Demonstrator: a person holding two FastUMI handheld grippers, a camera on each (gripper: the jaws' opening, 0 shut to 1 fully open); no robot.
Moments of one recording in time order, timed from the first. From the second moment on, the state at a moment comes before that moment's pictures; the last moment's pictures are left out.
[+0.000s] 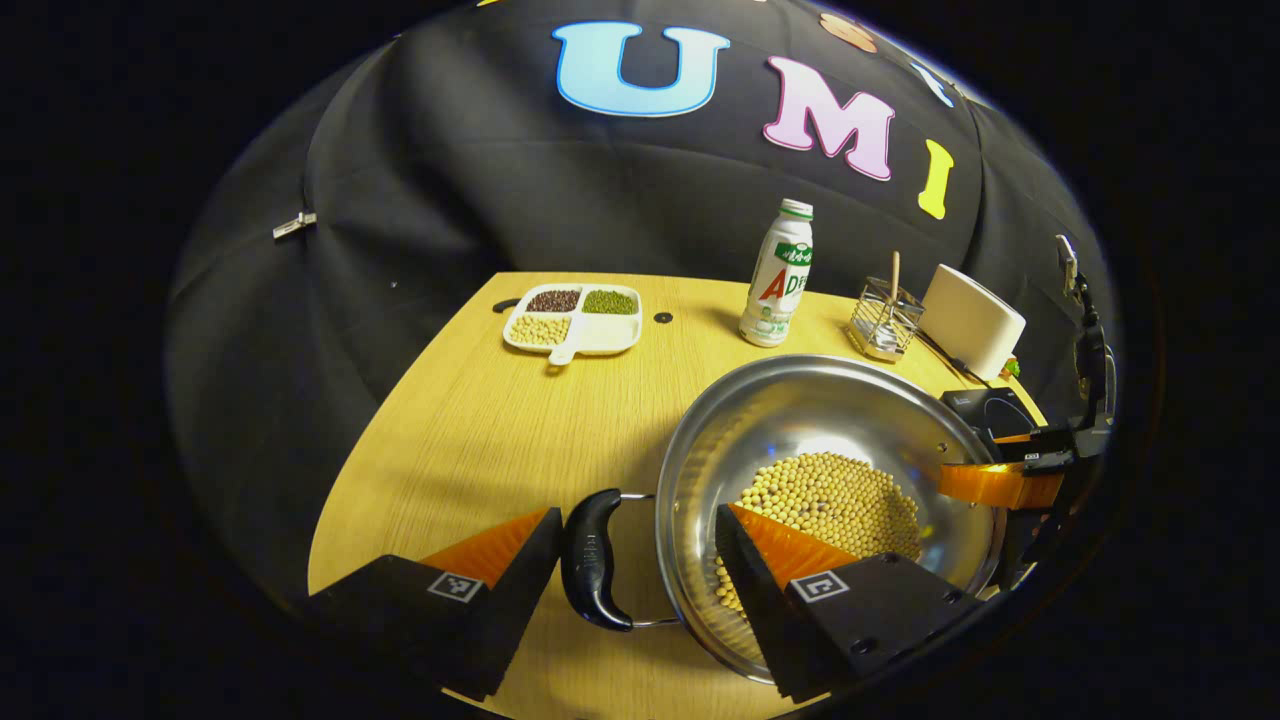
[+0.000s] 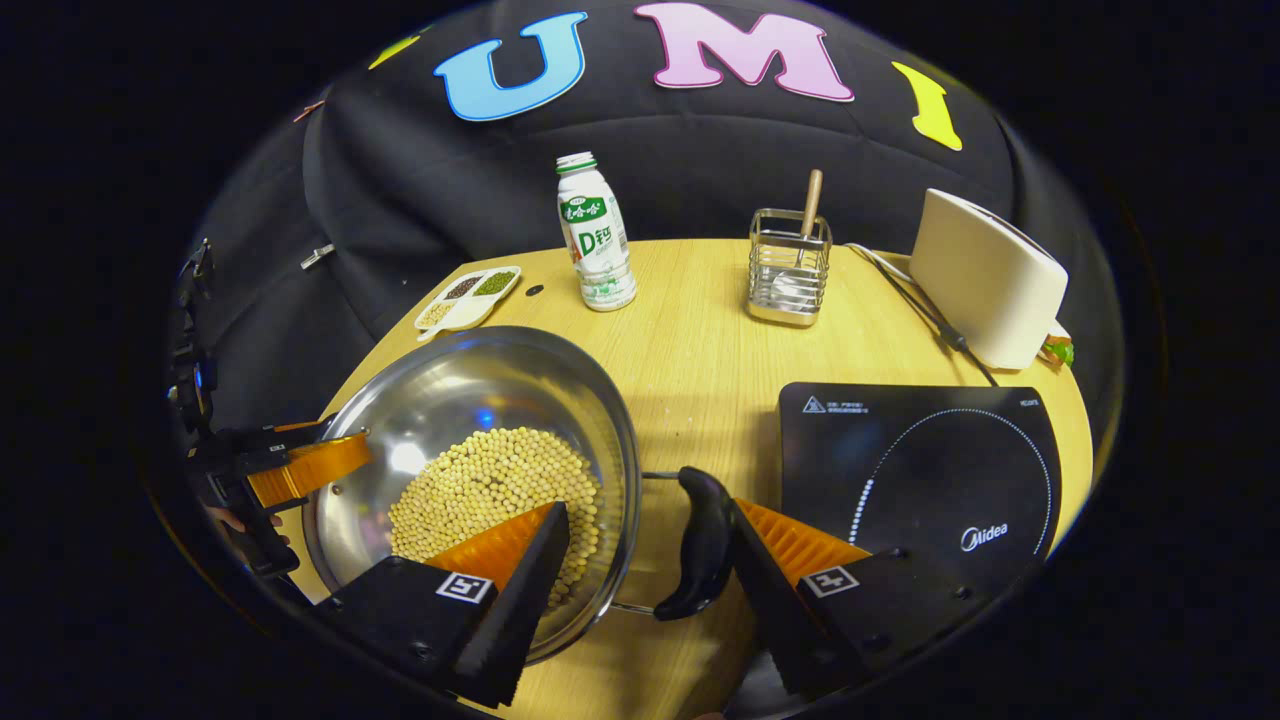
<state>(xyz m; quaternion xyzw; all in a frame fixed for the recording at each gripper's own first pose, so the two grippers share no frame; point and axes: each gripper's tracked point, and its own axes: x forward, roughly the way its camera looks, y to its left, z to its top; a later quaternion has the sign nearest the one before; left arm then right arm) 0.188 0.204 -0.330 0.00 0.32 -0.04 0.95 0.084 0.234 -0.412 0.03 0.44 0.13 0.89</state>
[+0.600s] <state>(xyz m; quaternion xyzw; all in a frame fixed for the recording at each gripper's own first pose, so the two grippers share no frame) 0.184 0.212 -0.349 -0.02 0.36 -0.05 0.93 0.095 0.227 -0.434 0.04 0.47 0.10 0.88</state>
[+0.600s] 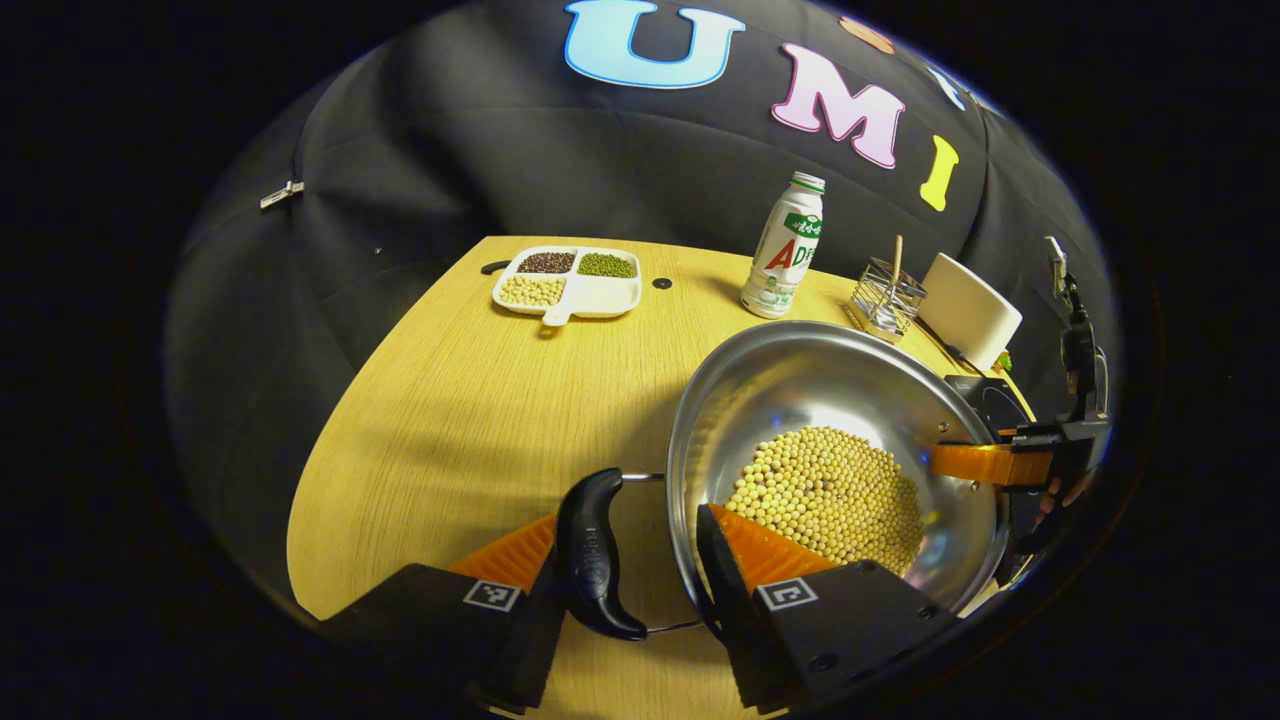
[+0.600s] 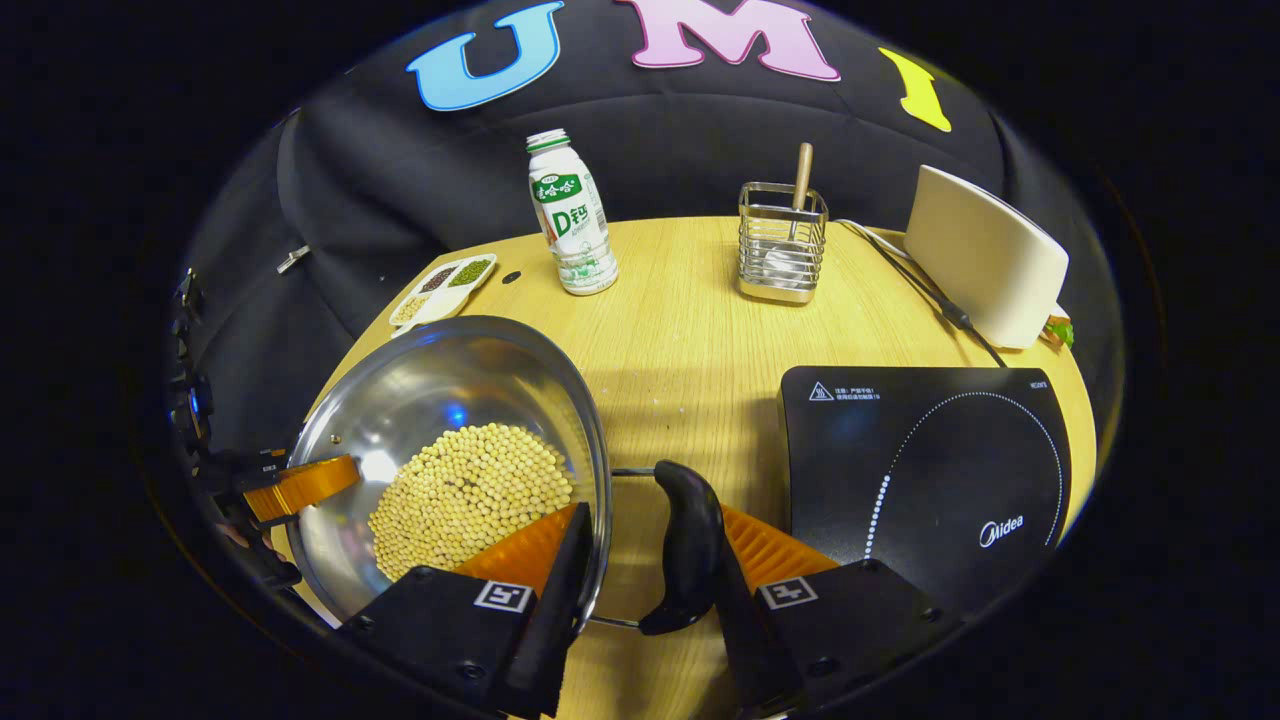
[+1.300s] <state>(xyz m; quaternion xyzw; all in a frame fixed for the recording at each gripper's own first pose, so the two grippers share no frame) 0.171 0.217 -0.345 -0.04 0.37 -0.02 0.93 0.085 0.230 -0.422 0.01 0.45 0.11 0.88</state>
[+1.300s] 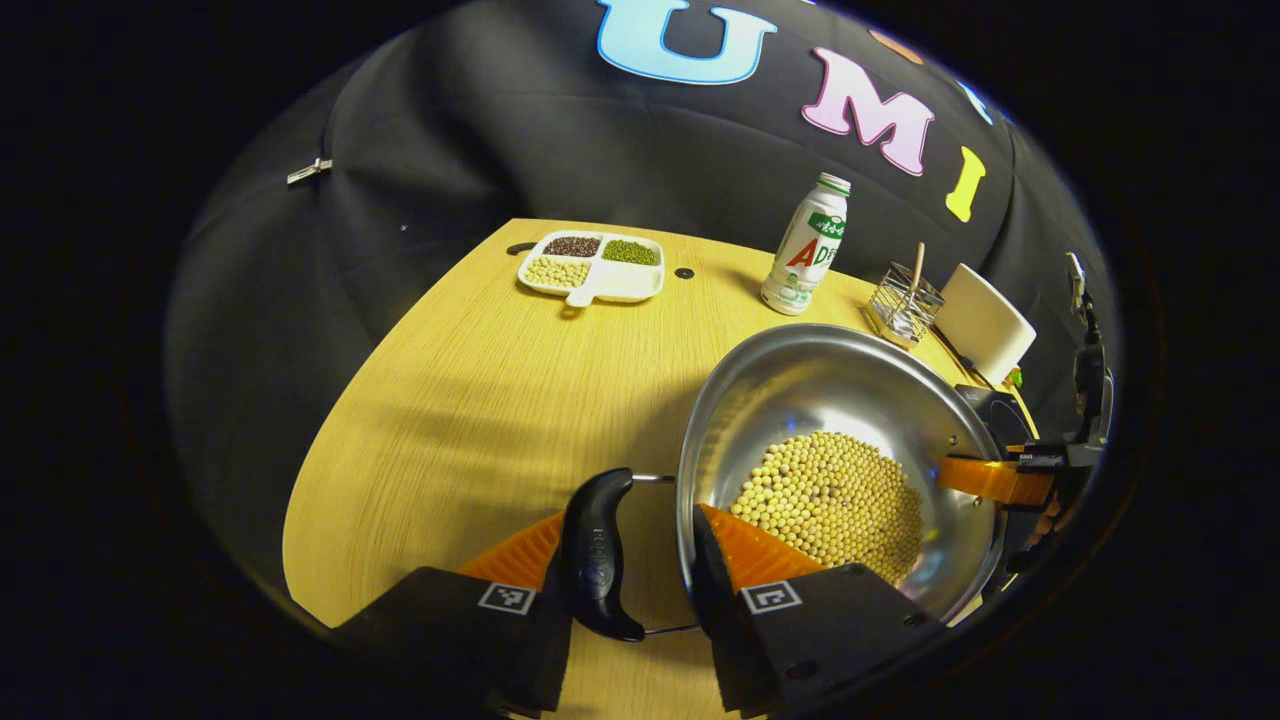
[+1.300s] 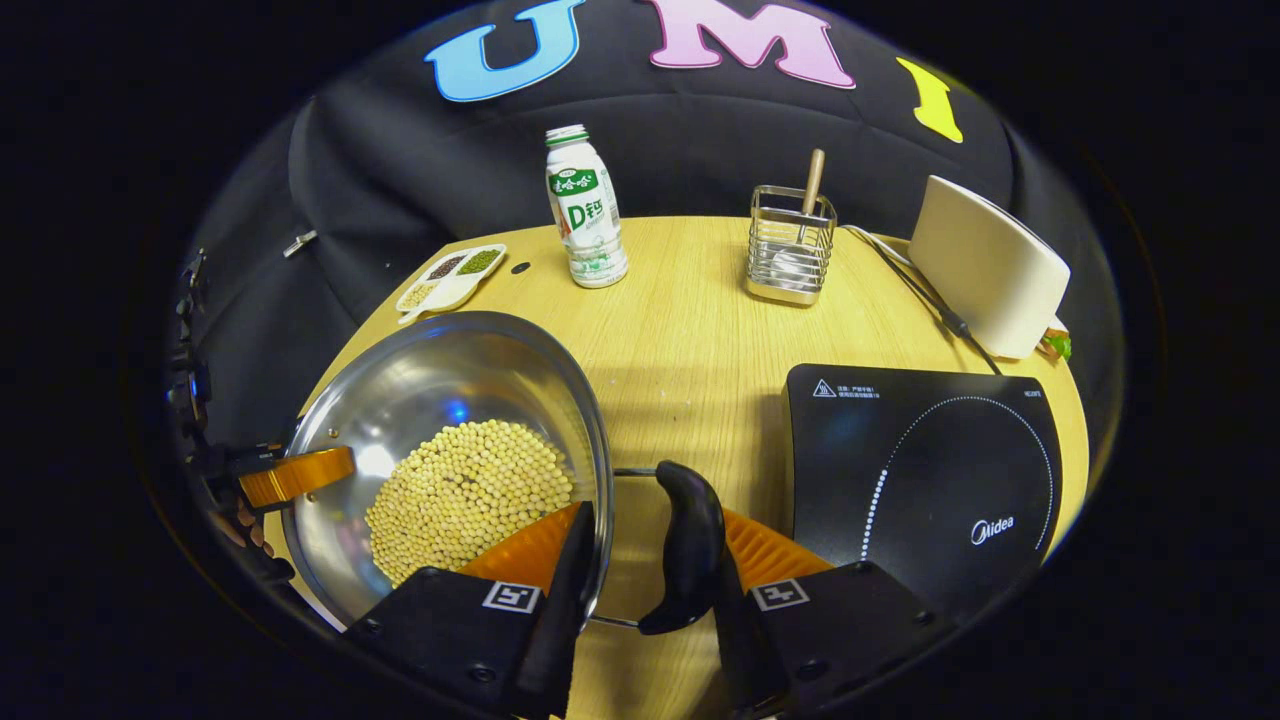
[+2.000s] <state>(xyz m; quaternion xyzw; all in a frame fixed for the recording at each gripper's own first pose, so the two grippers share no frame) 0.132 0.173 -0.261 -0.02 0.36 -0.03 0.93 0.062 0.192 -0.334 0.03 0.44 0.11 0.89</state>
